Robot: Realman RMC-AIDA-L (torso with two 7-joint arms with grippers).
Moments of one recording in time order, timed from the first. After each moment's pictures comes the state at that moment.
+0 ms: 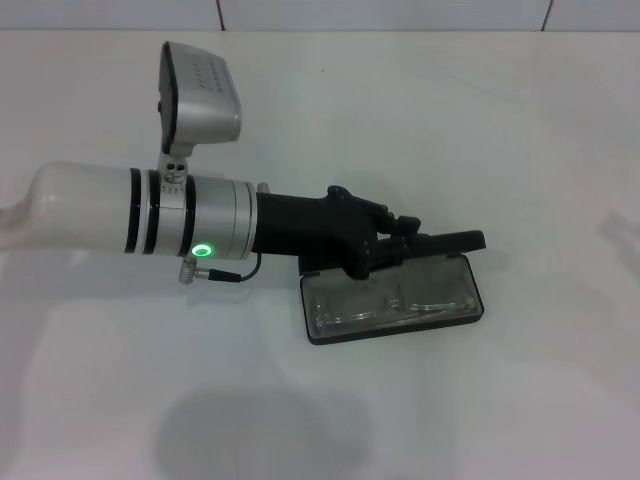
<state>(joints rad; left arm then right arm) -0.70 -2.09 1.28 0.45 1.61 1.28 -1.43 0.24 1.98 -0.34 -0.89 -1.60 -1.95 1.64</state>
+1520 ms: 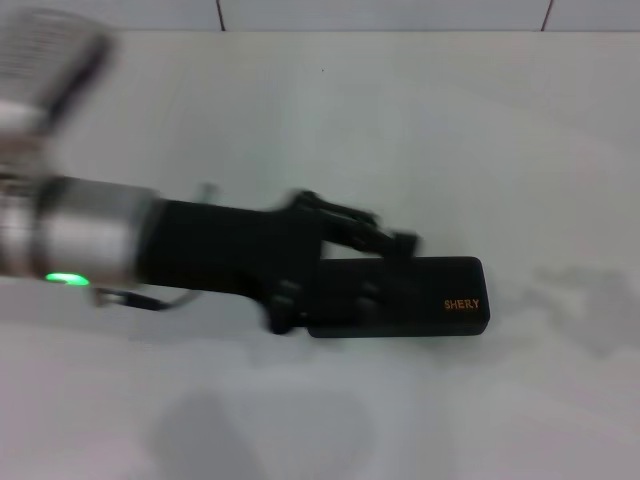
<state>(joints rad) -0.47 -2.07 1.23 0.84 1.51 1.80 -1.48 0.27 1.99 -0.50 -0.81 -1.69 -2.05 1.49</state>
